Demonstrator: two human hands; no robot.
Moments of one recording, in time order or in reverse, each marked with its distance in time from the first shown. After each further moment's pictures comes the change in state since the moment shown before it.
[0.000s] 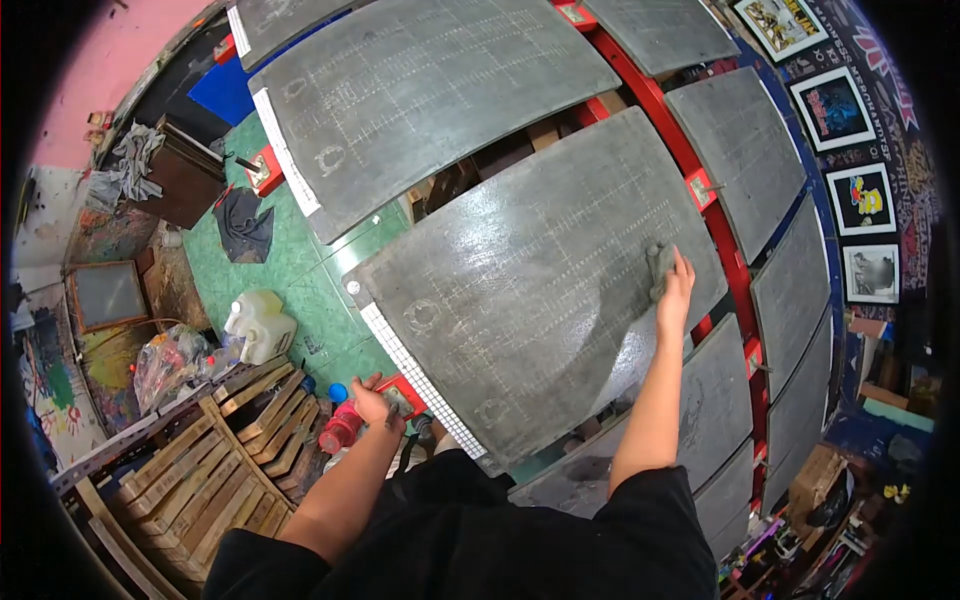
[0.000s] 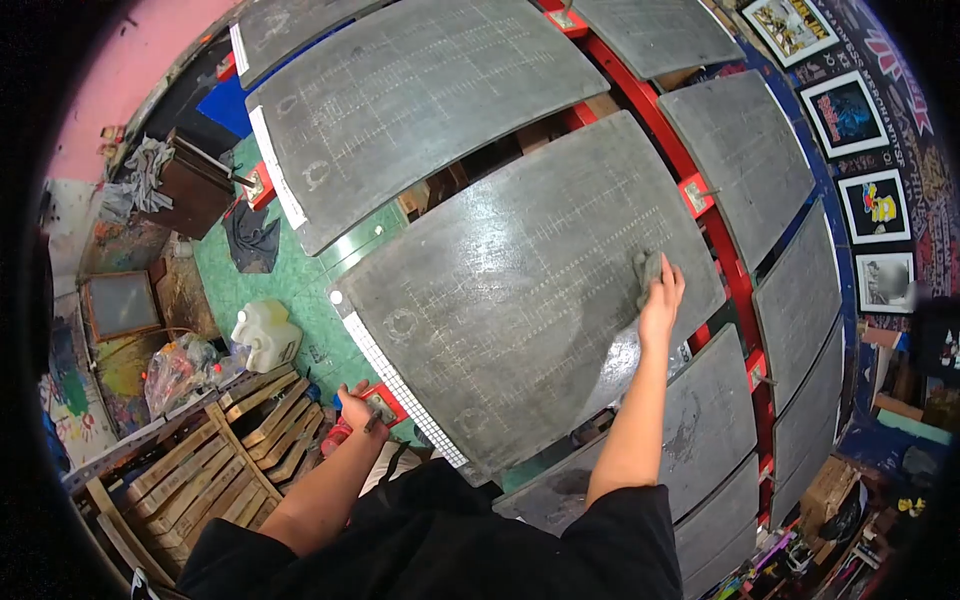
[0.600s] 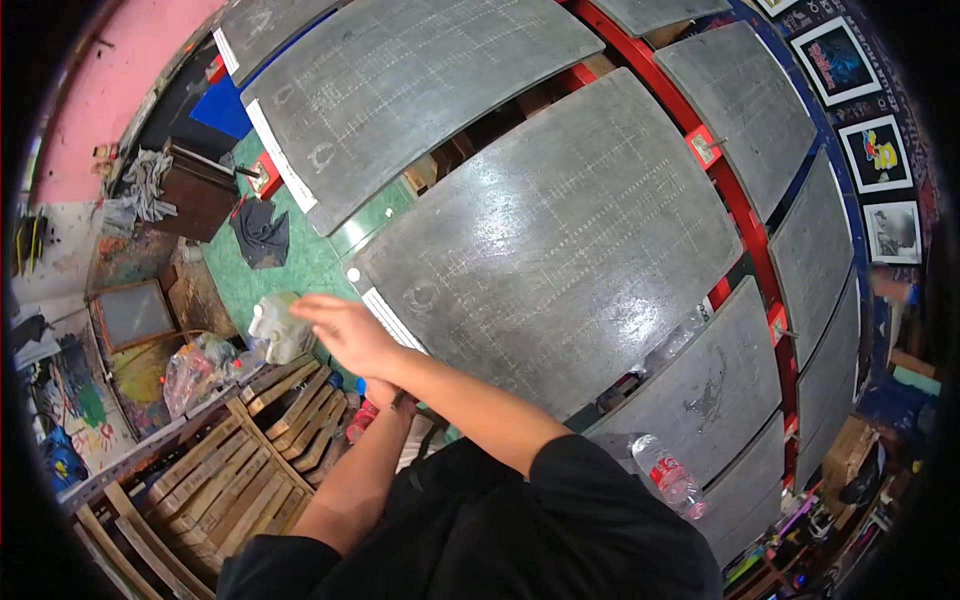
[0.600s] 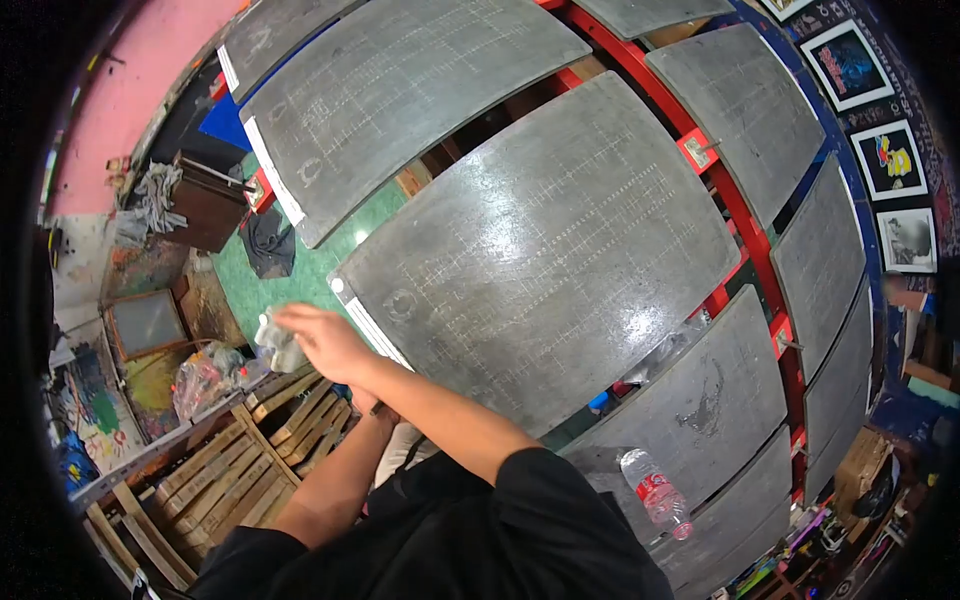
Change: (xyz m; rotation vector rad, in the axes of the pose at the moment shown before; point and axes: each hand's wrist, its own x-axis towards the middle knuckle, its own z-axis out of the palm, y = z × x) left_hand 0.010 0.003 -0.005 0.025 -0.028 0.076; right_hand -0.272 -0.077 0.358 0.168 -1.040 -0.217
